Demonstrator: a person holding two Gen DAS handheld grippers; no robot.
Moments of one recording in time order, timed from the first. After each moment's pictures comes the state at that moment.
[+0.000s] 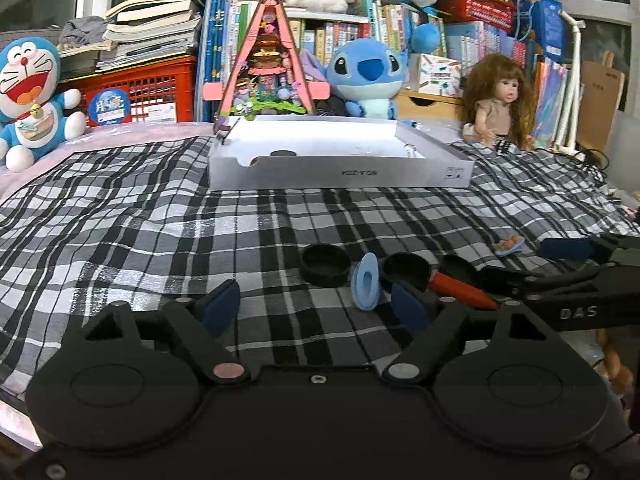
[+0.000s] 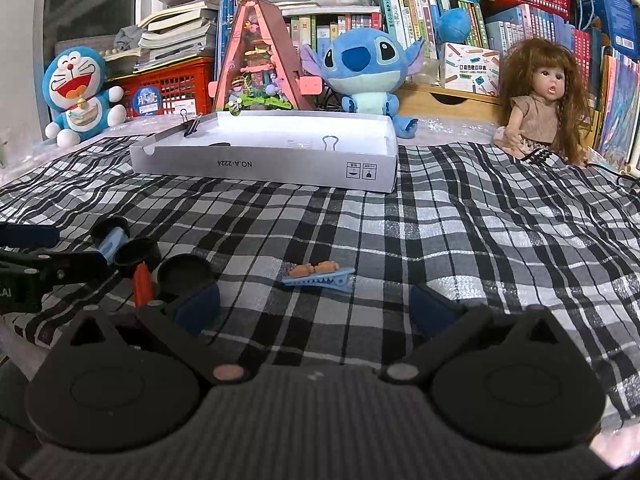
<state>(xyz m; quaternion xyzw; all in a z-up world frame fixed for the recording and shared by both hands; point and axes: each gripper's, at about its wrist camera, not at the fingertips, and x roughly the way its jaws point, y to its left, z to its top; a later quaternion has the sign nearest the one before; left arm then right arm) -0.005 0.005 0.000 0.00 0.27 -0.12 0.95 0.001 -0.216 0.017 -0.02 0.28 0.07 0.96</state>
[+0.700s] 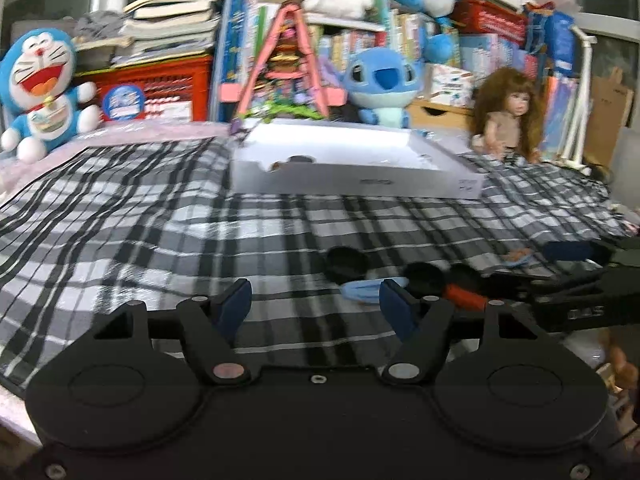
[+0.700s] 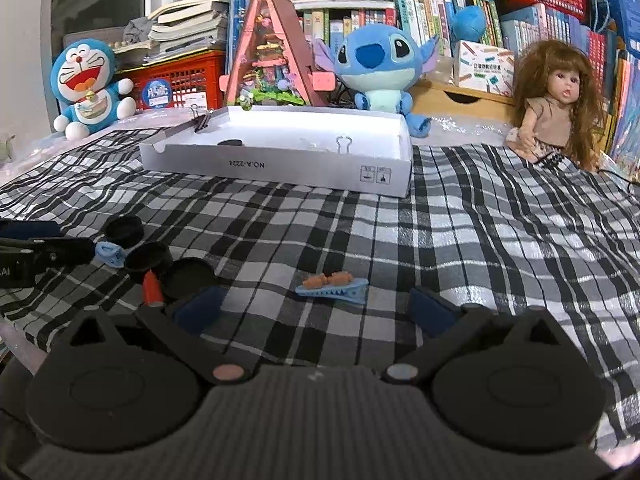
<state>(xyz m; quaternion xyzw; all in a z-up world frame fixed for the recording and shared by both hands) -0.008 0.023 0.007 -0.02 0.27 -0.12 0.96 0.007 -0.210 0.025 -0.04 0.29 0.09 0.95</state>
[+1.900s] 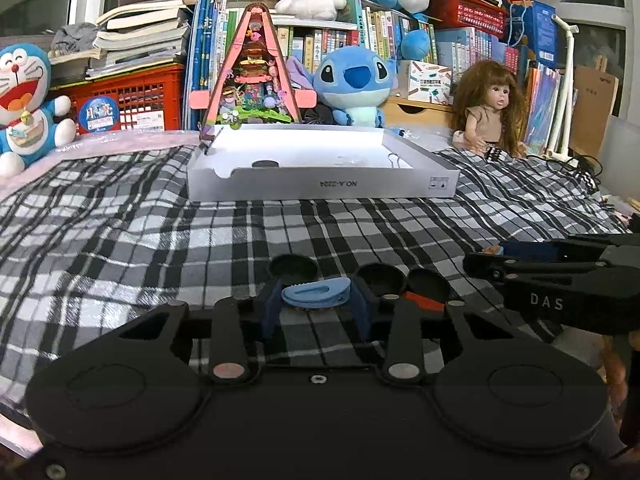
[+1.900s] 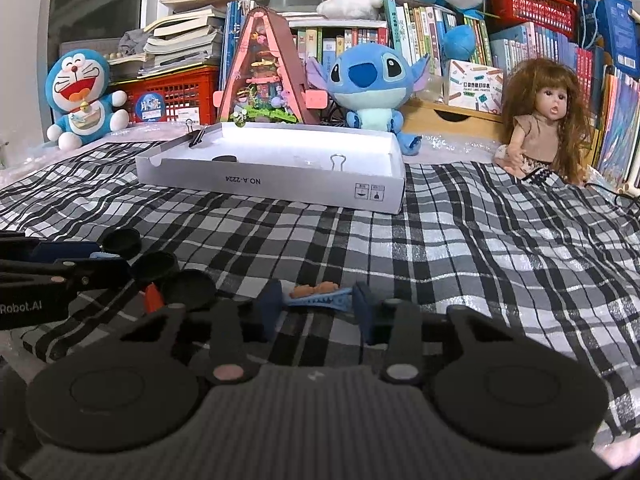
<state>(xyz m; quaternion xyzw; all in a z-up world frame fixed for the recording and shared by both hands) -0.002 -0.011 0.004 0.00 0.26 -0.13 0.96 0.002 -0.206 0.026 -0.03 0.27 0.07 0.96</state>
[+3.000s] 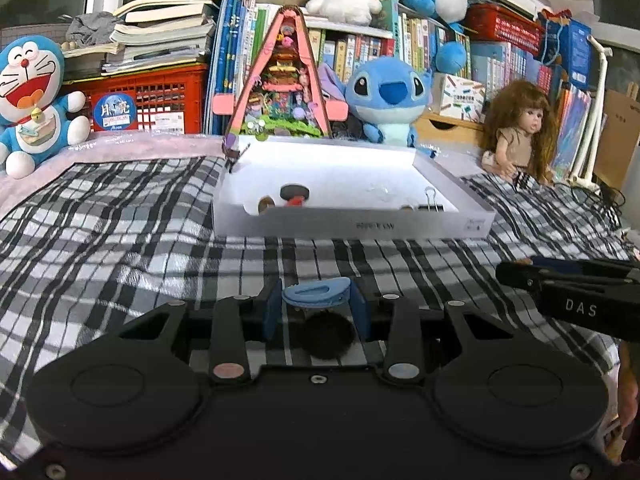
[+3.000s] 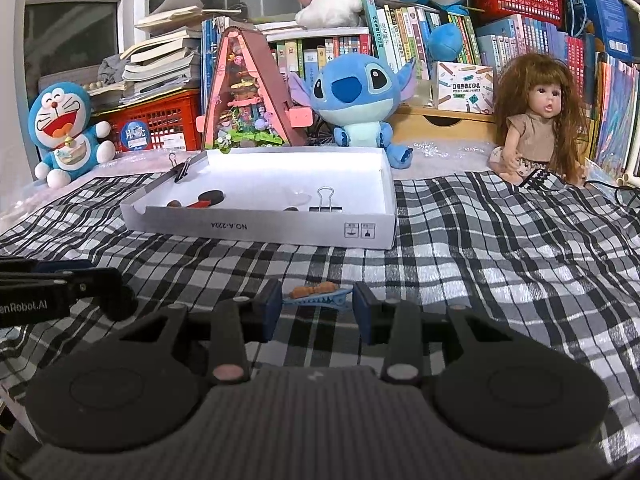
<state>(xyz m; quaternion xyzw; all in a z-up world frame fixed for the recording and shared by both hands) 0.044 0.005 0.033 -0.03 0.28 -0.10 0.95 0.034 -0.214 0.053 0.01 0.27 0.05 0.96</state>
